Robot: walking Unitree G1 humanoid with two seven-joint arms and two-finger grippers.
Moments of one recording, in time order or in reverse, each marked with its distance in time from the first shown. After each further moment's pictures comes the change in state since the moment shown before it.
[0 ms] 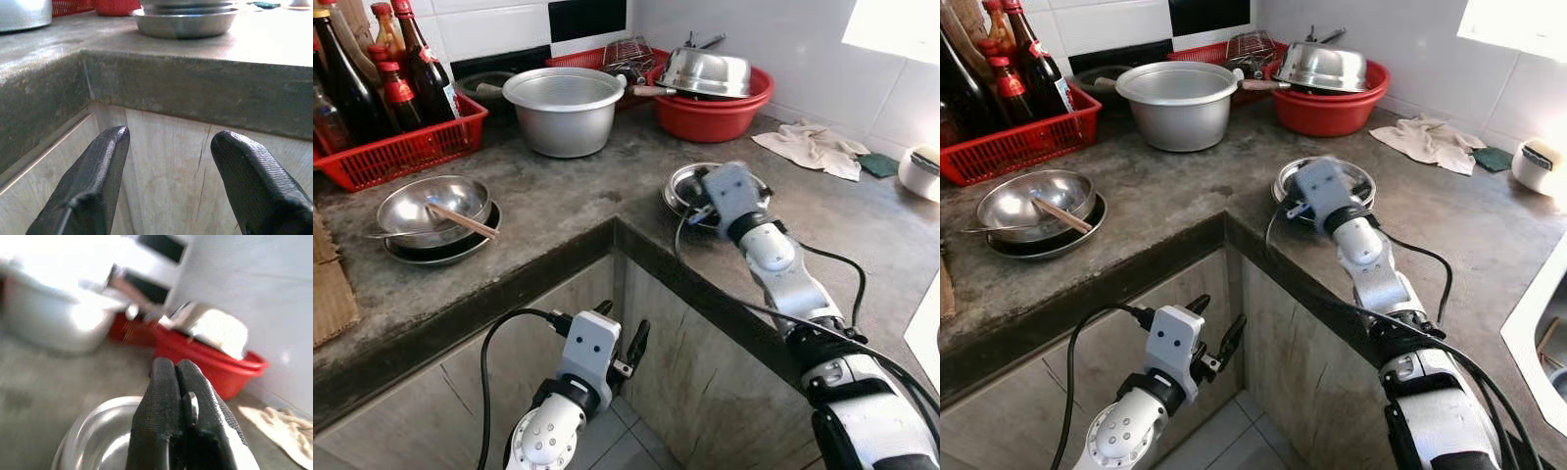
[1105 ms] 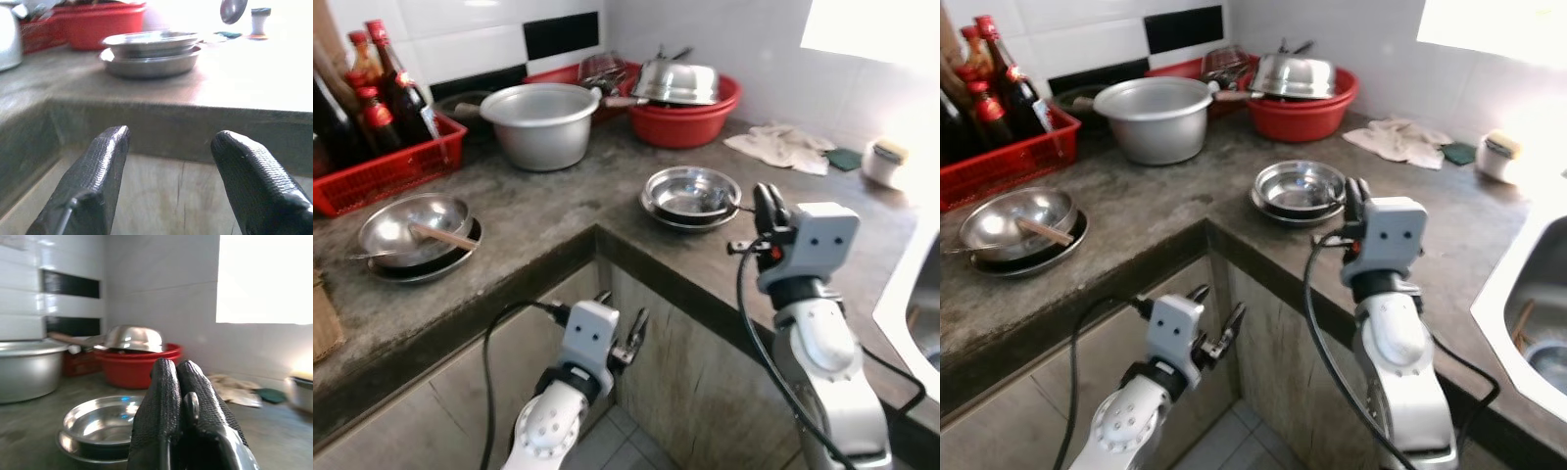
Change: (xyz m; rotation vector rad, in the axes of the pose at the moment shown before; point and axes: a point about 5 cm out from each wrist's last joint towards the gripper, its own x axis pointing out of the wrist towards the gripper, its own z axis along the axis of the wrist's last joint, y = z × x) left arm 0.016 0.002 0.009 -0.027 -0.070 0.002; right arm -0.108 0.013 0.034 0.224 -0.035 -0.225
